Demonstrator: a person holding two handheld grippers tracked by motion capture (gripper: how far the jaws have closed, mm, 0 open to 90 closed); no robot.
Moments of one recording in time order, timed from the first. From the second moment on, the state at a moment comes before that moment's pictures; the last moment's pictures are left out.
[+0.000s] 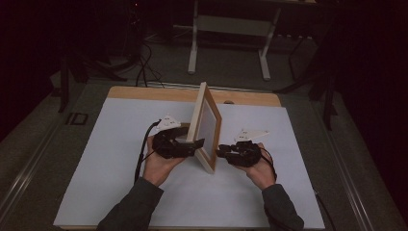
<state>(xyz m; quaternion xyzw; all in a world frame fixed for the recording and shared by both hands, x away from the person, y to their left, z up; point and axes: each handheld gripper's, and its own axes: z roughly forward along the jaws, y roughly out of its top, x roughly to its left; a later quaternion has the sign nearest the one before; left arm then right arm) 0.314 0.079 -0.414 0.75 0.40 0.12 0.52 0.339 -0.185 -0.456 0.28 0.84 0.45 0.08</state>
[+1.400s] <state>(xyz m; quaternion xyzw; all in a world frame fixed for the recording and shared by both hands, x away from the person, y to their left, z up) 0.318 0.060 -0.429 0.75 0.43 0.13 0.48 0.338 -0.188 -0.456 0.28 0.84 0.45 0.08</state>
